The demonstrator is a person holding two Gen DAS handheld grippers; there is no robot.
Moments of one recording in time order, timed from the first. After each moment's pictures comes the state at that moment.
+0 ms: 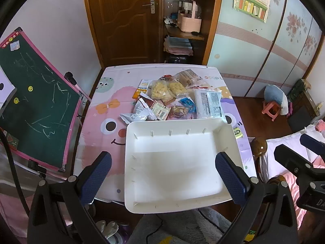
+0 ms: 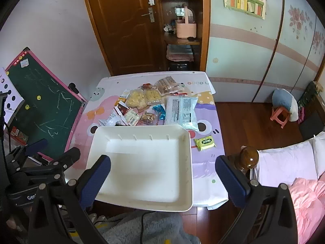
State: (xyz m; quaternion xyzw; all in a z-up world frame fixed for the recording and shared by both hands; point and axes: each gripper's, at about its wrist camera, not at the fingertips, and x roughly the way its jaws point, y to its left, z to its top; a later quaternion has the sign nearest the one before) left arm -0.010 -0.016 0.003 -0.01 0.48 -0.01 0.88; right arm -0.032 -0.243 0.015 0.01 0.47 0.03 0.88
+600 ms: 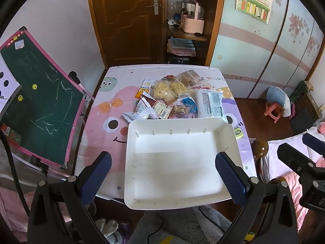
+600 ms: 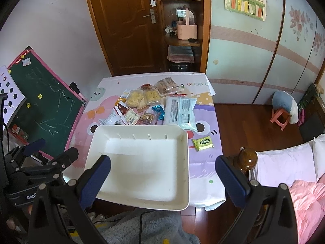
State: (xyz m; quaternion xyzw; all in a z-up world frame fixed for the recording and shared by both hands) left arm -0.013 -0.018 0.008 -0.01 0.48 -0.01 0.88; right arm -0.039 -0.249 0.017 0.00 0.46 0.04 0.89
